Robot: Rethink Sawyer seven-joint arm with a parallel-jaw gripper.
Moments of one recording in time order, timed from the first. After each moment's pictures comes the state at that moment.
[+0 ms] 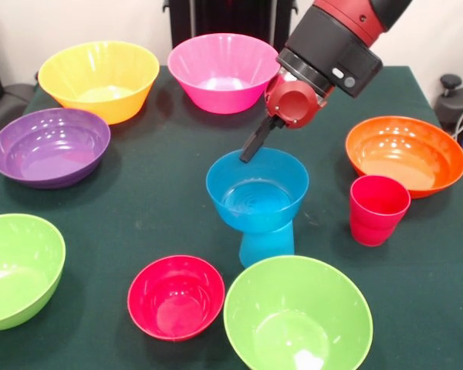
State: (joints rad) arm 0.51 -0.05 -0.77 1.61 1.19 0.04 2.78
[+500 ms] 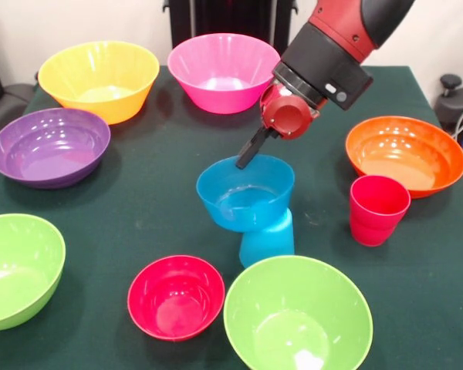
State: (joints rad) arm 0.52 0.00 -0.77 1.61 1.19 0.04 2.78
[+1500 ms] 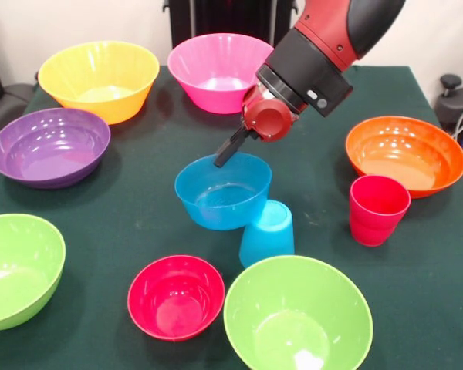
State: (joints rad) arm 0.53 0.08 -0.85 1.59 1.19 0.04 2.78
